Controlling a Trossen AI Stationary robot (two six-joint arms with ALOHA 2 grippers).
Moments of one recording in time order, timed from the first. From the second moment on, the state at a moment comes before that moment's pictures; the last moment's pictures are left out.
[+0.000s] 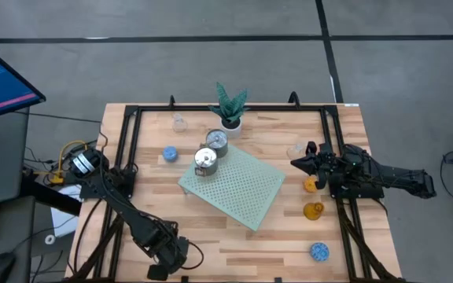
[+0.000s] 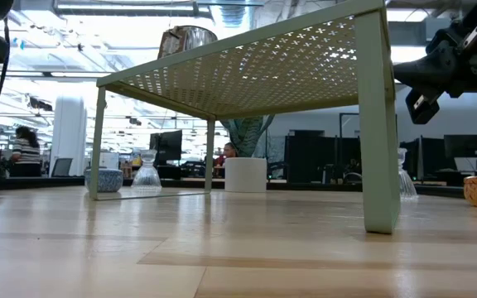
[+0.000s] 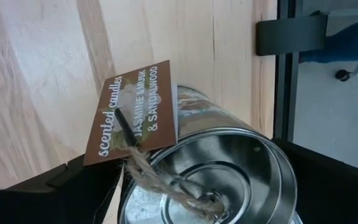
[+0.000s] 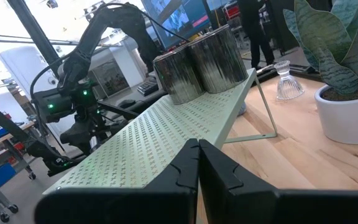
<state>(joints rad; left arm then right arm) -0.83 1.74 1.21 -0.81 0.08 -0.64 -0.17 0.01 0.00 0.04 -0.13 0.44</state>
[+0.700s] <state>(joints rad) -0.90 1.74 1.17 -0.82 0.20 -0.63 -0.17 0.01 0.00 0.04 -0.13 0.44</state>
